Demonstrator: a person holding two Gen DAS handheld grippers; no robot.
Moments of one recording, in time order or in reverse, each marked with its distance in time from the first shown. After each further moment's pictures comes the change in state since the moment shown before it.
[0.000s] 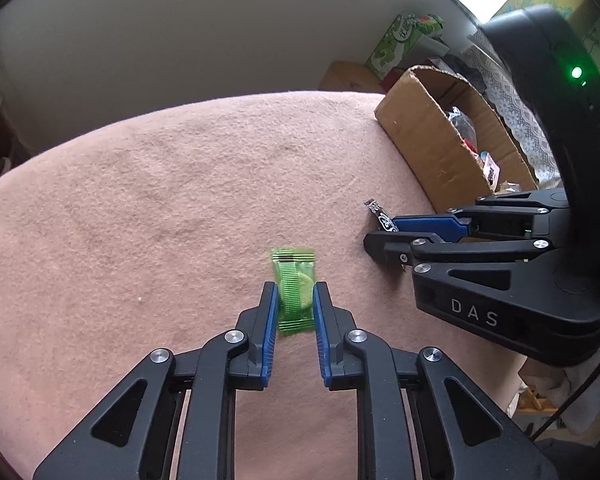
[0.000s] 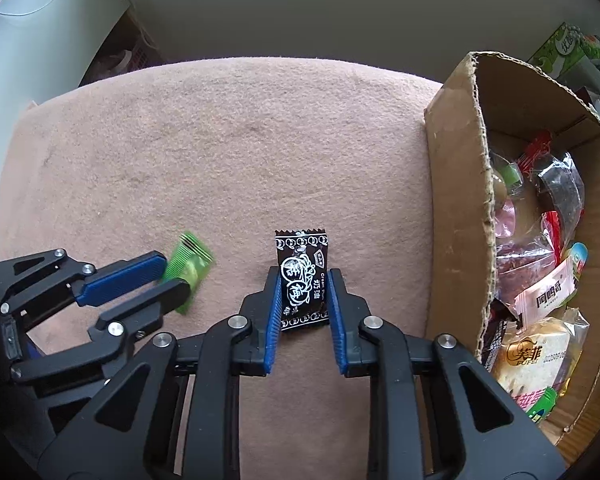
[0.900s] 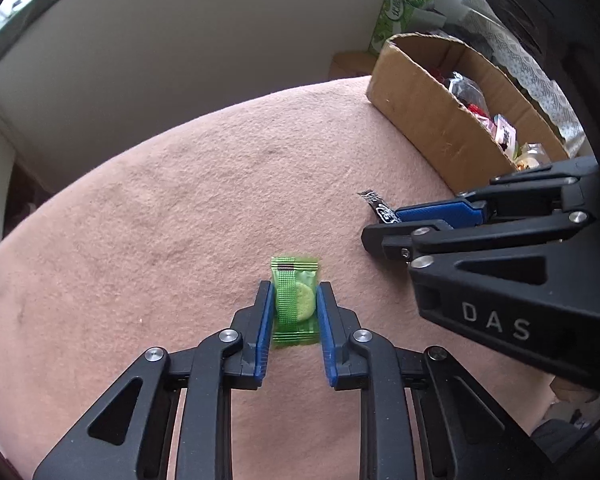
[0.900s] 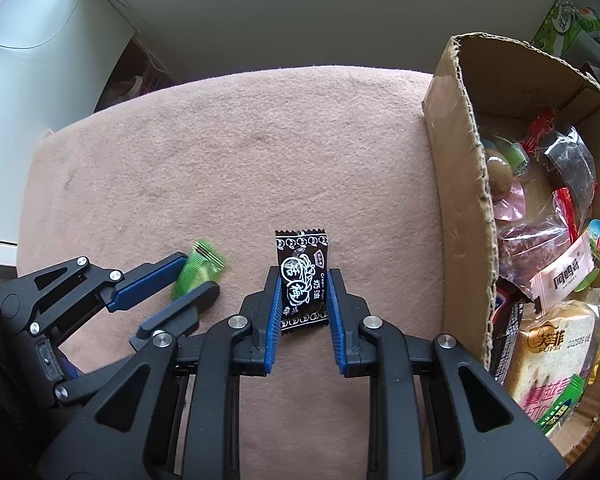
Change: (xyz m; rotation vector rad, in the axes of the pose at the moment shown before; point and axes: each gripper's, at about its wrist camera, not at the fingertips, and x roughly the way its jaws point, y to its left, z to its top) left arm 0.022 -0.040 0.010 0.126 -0.008 0.165; right arm -0.020 -0.039 -0.022 0.070 -0.060 0.100
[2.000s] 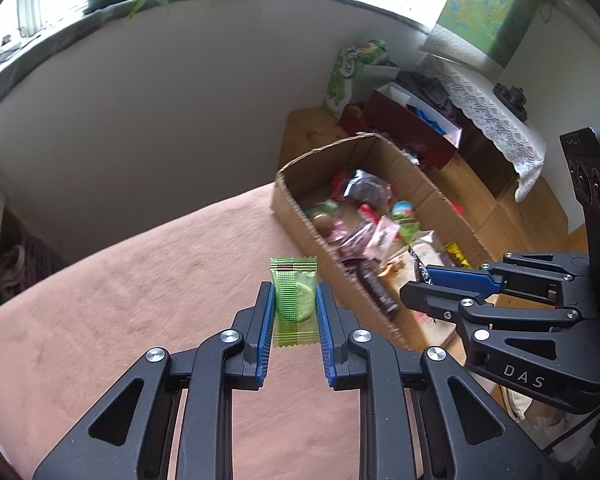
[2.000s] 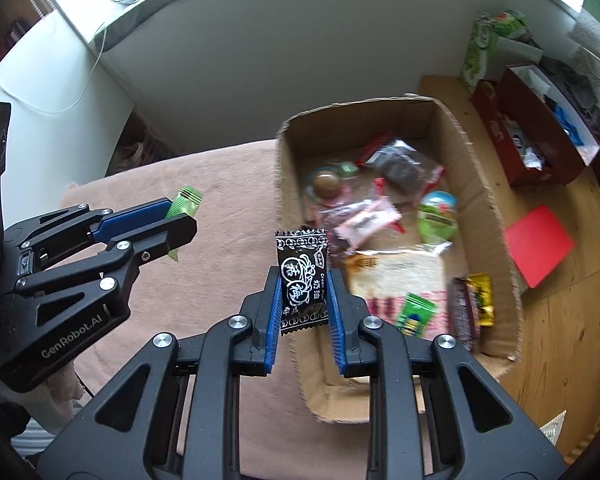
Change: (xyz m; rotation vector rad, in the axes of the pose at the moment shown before) left arm -0.074 -0.063 0.054 0.035 -0.142 -0.112; right arm -0.159 -0.085 -0.082 0.097 -0.226 -0.022
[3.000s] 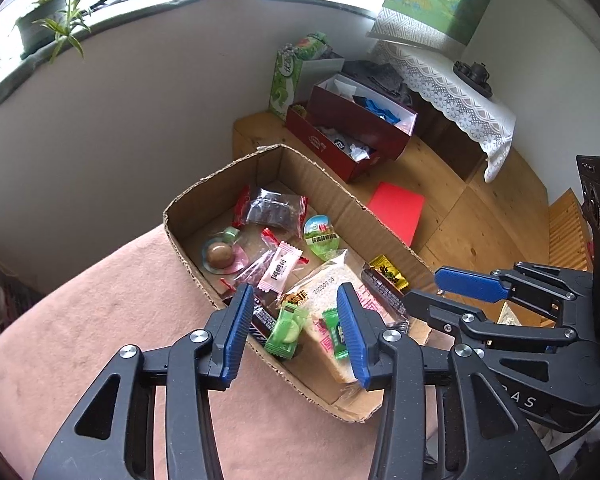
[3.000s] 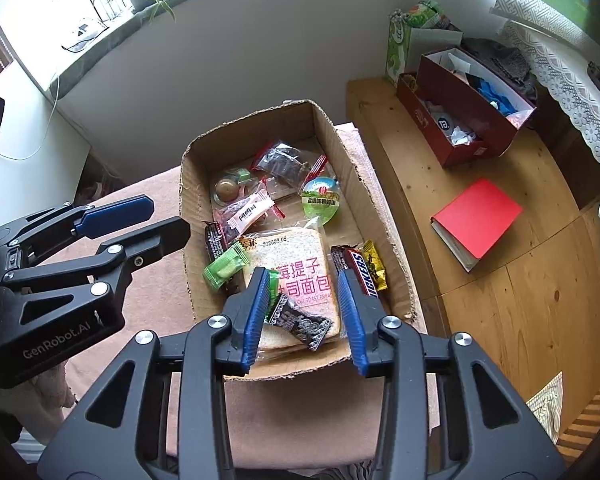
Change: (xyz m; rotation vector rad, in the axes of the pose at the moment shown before) left arm 0.010 -0.084 0.024 0.104 0.007 -0.059; right arm -0.043 -0.064 -0.027 0.136 -0.081 -0.118
